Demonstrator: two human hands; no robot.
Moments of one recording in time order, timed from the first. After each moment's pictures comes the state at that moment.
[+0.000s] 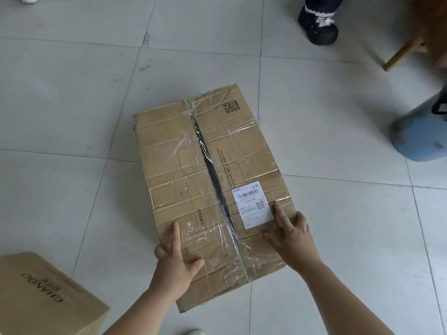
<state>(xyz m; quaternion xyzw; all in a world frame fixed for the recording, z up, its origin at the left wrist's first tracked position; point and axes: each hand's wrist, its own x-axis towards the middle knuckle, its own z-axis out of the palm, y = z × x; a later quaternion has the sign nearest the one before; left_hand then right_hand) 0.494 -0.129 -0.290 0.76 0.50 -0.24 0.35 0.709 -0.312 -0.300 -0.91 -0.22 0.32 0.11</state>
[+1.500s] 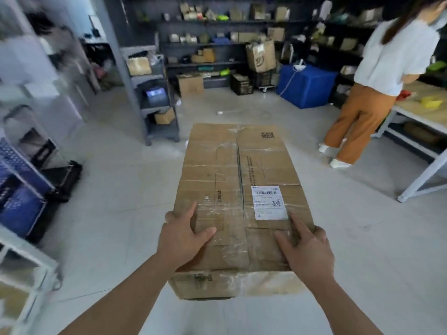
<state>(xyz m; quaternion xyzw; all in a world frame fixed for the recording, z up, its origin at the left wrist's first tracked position) 0.149 -0.320 0.410 0.47 0.83 0.23 0.22 0.408 -0.249 0.393 -0.67 -0.69 0.20 0.18</state>
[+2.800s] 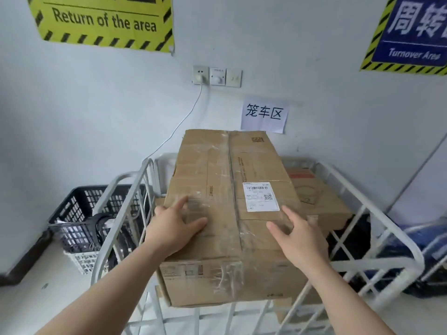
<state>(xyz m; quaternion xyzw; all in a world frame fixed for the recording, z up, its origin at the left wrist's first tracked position) -0.252 -1.078 0.493 -0.30 0.91 0.28 -0.08 -0.361 -0.832 0.496 0.11 -0.96 0.27 0.01</state>
